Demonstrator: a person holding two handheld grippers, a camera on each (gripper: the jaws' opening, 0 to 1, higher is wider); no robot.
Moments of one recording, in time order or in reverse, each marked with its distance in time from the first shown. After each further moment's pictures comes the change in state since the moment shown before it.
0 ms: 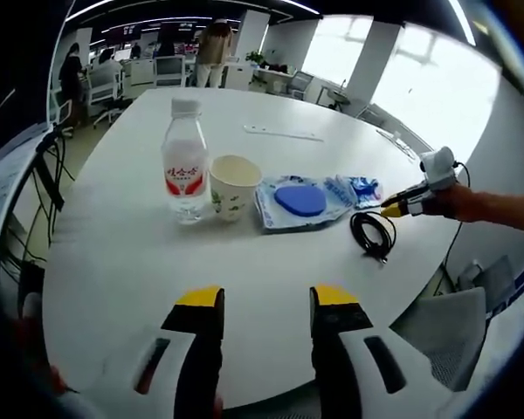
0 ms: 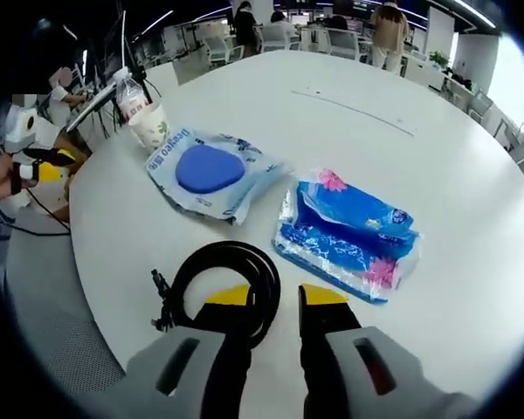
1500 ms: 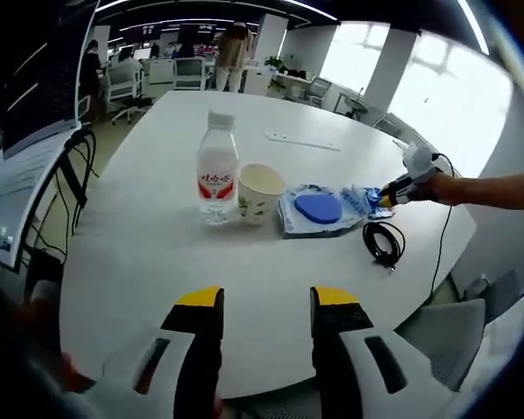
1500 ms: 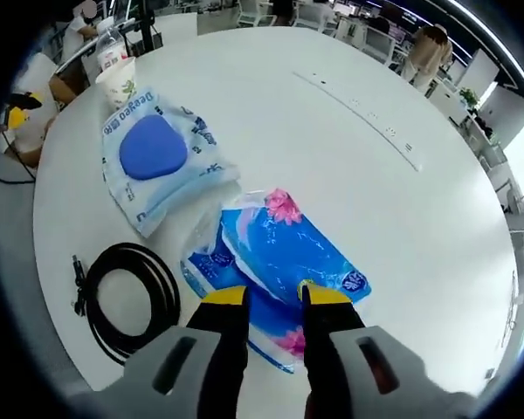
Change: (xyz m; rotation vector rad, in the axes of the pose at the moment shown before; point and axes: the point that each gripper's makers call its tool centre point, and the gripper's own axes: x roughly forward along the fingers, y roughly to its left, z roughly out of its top) left arm -0.026 0.021 0.004 -0.053 -0.021 0.080; right arm 0.048 -0.068 0.023 -0.277 0.157 -0.064
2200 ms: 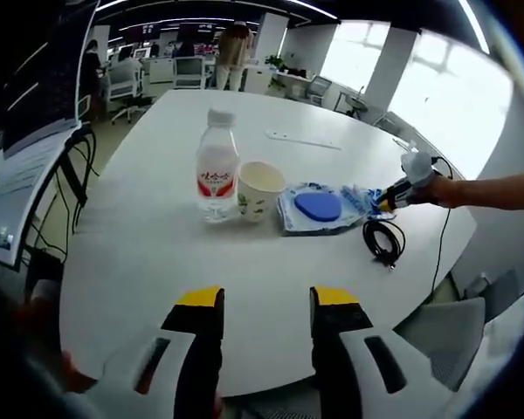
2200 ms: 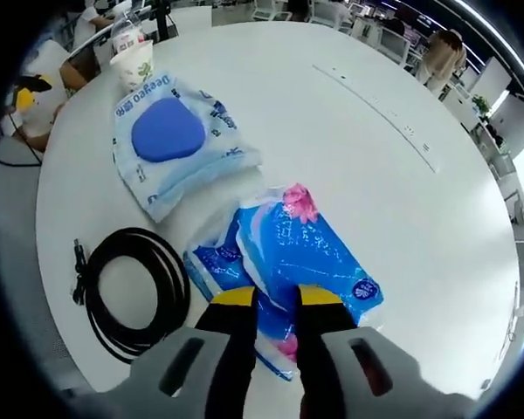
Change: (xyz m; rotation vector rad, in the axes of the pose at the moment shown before) left arm 0.001 -0.002 -0.002 0.004 0.006 -0.002; right arm 0.006 0.015 -0.006 -0.041 0.010 0.040
